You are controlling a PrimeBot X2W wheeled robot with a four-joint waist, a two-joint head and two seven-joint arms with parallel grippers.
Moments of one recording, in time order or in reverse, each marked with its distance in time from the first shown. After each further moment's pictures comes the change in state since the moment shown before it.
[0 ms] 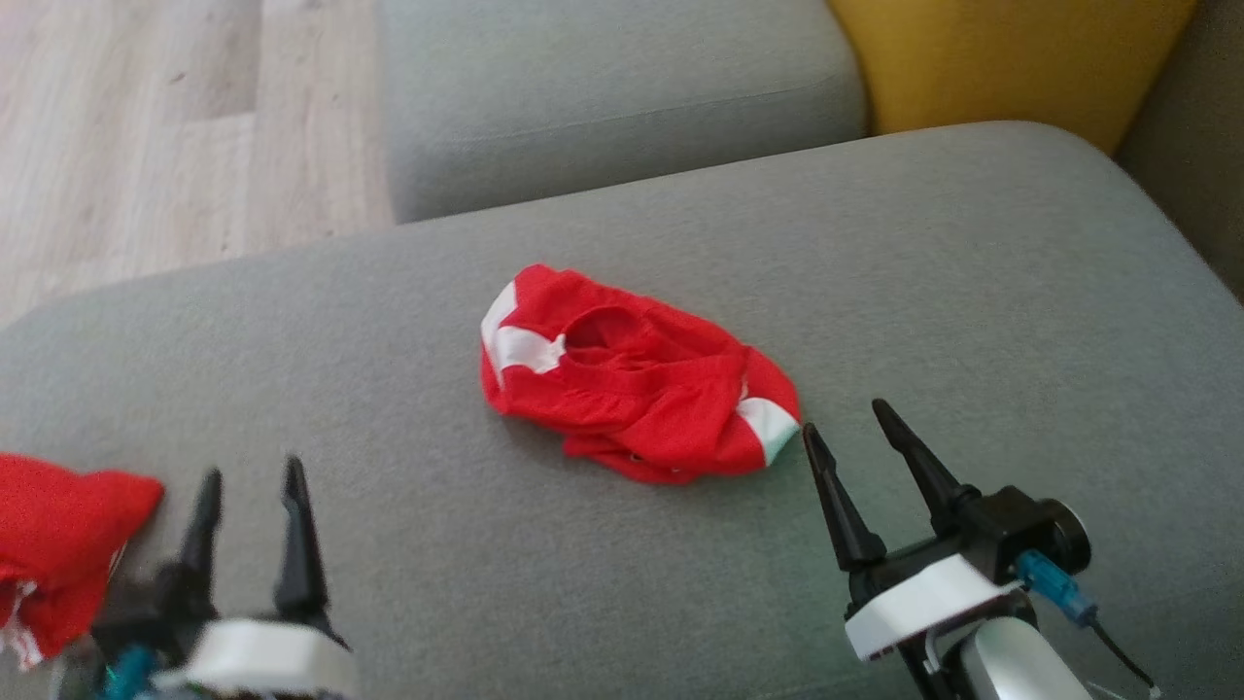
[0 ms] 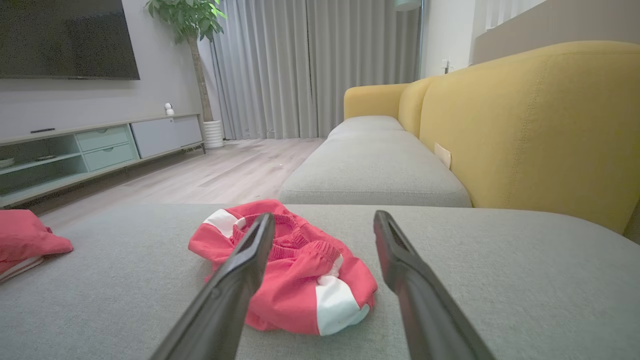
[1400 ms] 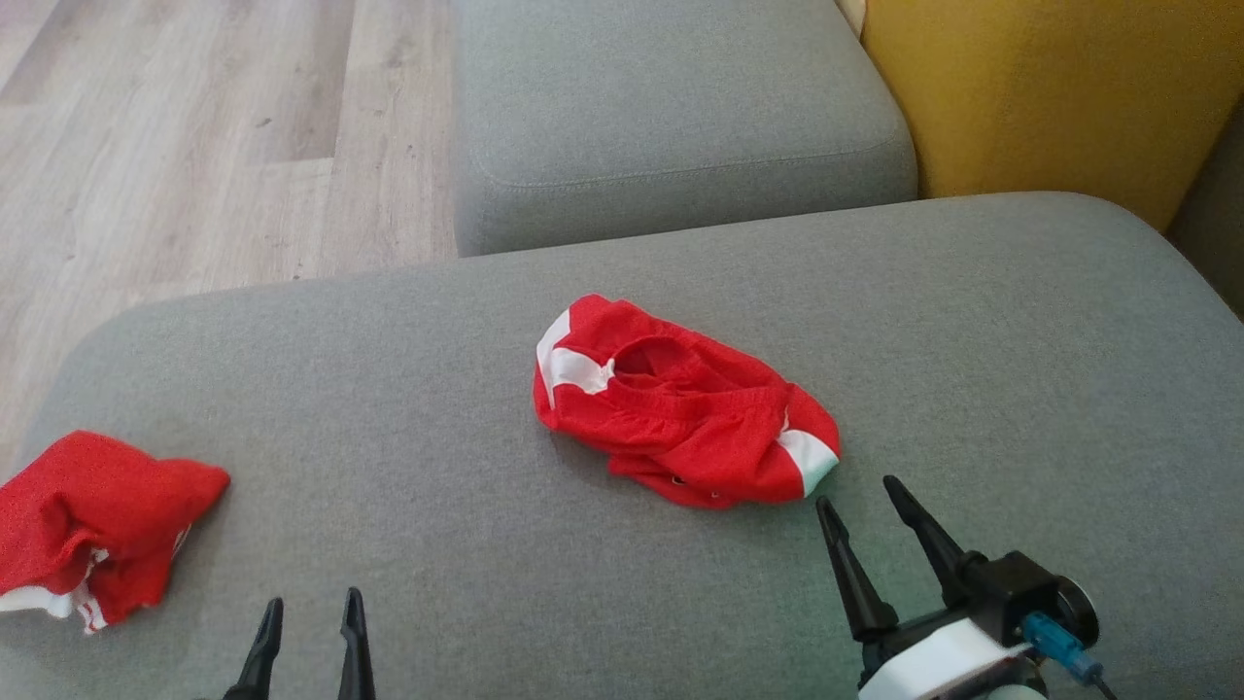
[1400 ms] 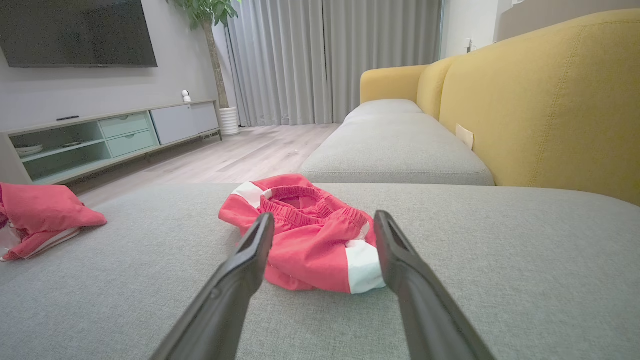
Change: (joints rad) left arm 0.213 -0.178 0.085 0.004 0.201 -0.131 0.000; right arm 0.104 -0.006 -0.012 0.025 0.013 0.000 0.000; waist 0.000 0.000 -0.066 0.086
